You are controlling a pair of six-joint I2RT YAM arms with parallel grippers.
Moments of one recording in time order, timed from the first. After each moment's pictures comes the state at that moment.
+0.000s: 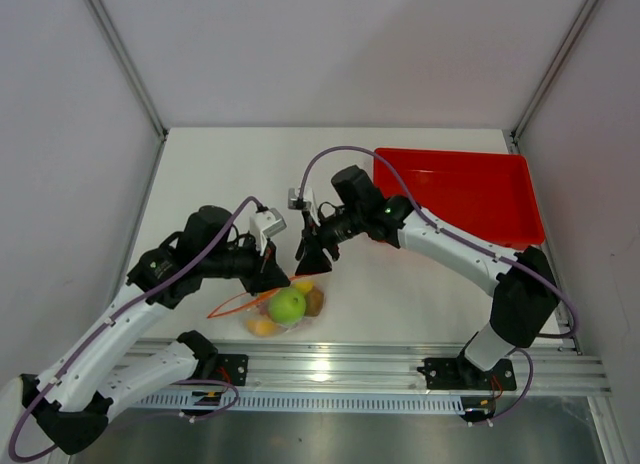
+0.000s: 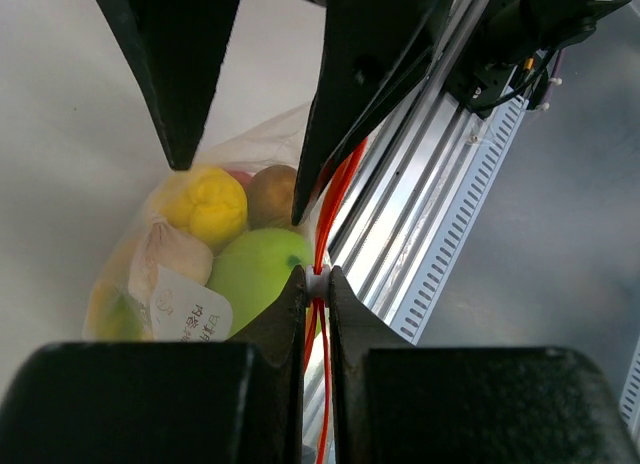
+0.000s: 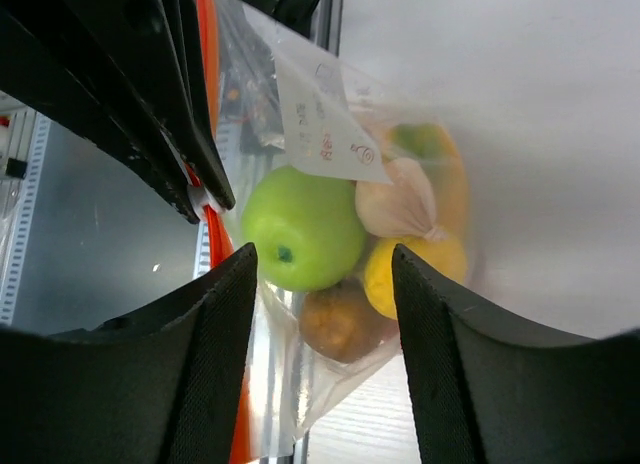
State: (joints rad) left arm -0.64 0.83 0.99 -0.83 0.52 -0.08; right arm 0.83 1.60 1.35 -0.39 -0.90 -0.13
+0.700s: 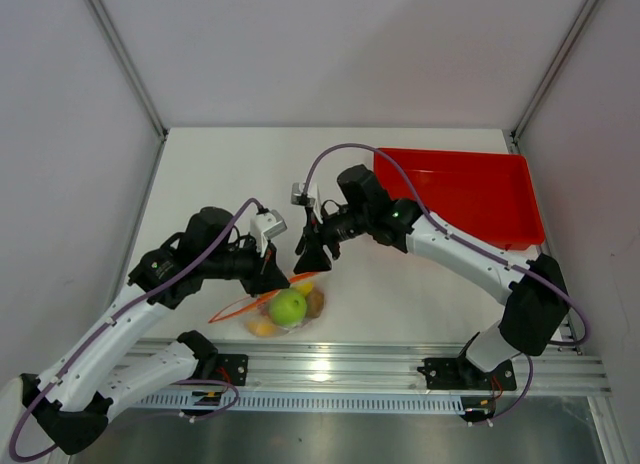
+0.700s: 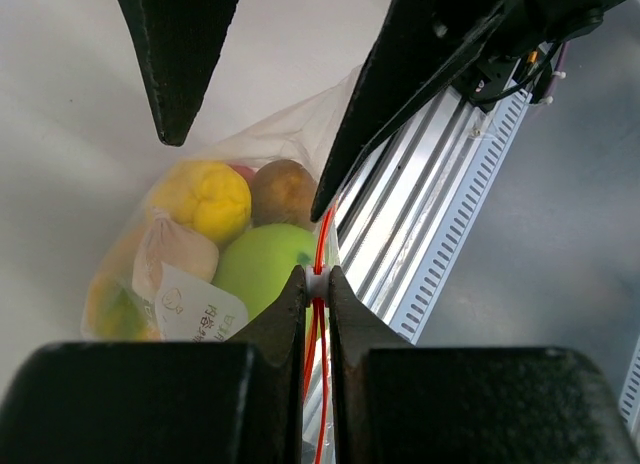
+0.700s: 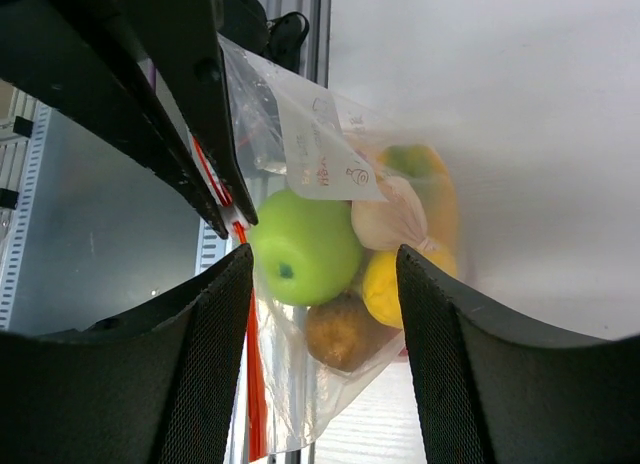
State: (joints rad) left arm -0.64 0.83 0.97 -0.83 0.52 -0.07; right arm 0.84 1.55 1.32 -0.34 -0.85 -0.07
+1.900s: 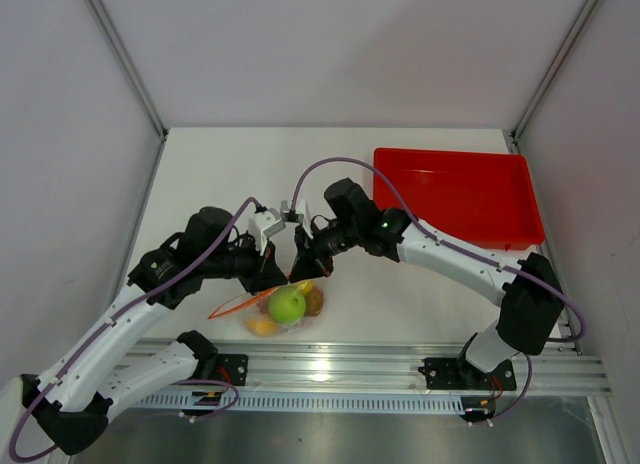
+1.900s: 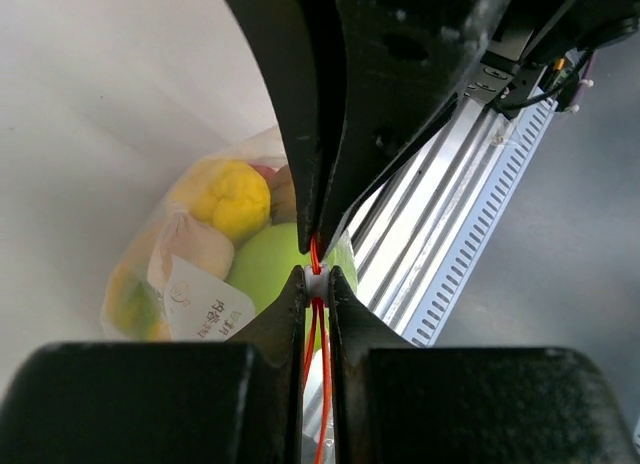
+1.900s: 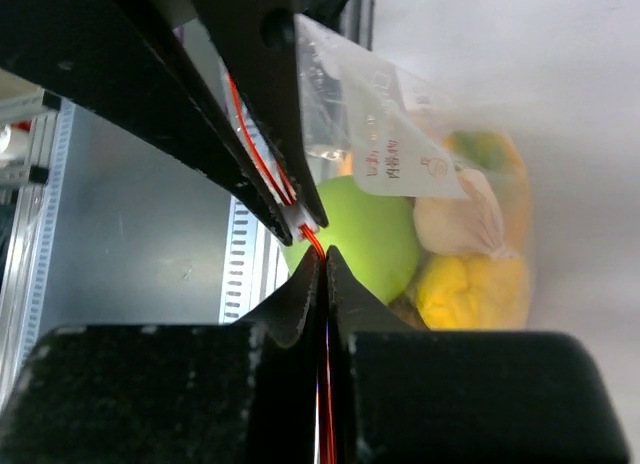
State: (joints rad) left arm -0.64 0.83 0.97 -0.83 0.48 -0.07; right arm 0.91 1.59 1.33 -0.39 -0.85 -0.07
